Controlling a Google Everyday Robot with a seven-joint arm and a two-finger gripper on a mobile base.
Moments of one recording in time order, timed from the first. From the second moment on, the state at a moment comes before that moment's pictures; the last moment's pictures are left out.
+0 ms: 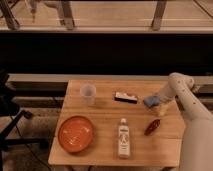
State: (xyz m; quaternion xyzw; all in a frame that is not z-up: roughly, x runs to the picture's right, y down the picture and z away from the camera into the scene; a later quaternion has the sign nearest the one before) arm 0.360 0.098 0.951 -0.28 -0.11 0.02 0.95
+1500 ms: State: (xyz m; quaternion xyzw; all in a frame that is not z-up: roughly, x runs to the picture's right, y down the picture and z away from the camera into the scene) arm 0.357 0.094 0.950 -0.28 -0.10 0.02 0.96
